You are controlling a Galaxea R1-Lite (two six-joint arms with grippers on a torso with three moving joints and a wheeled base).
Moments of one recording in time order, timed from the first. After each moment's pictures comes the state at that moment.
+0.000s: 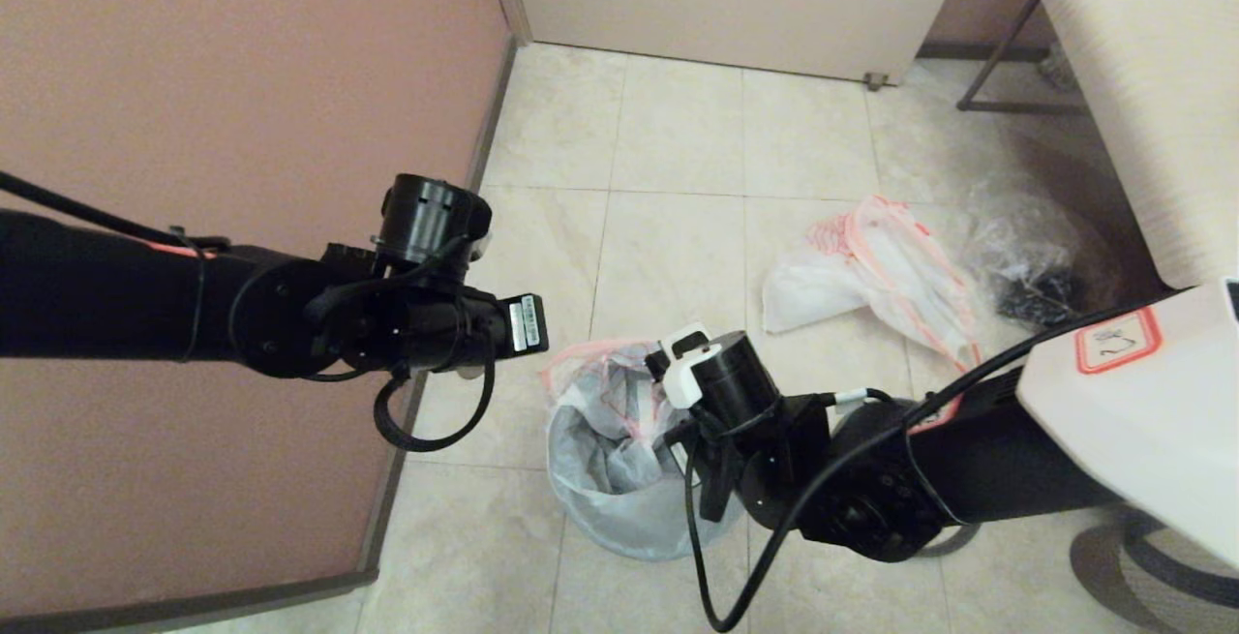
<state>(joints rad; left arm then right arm) -0.45 1.81 -1.23 0.03 0.16 -0.39 0.83 2.14 -1.29 -0.24 -0.55 0.01</state>
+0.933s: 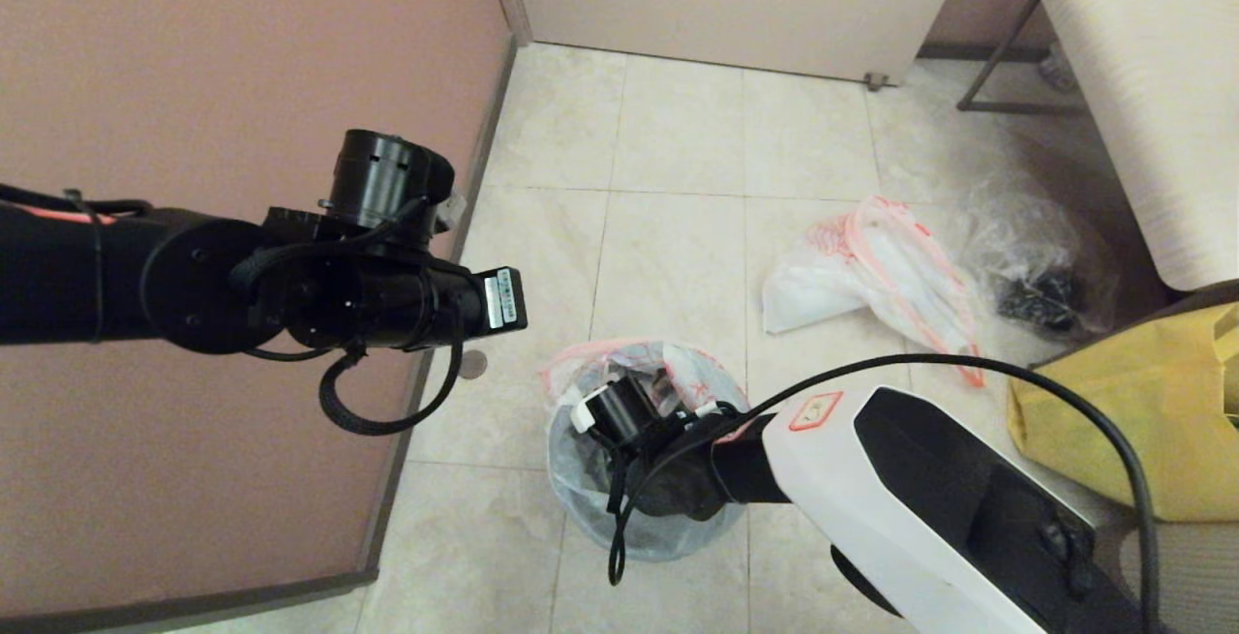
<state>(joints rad) -0.44 1.74 -1.26 0.11 0.17 -0.37 0.82 2.66 -1.96 0.09 -0.60 -0.10</state>
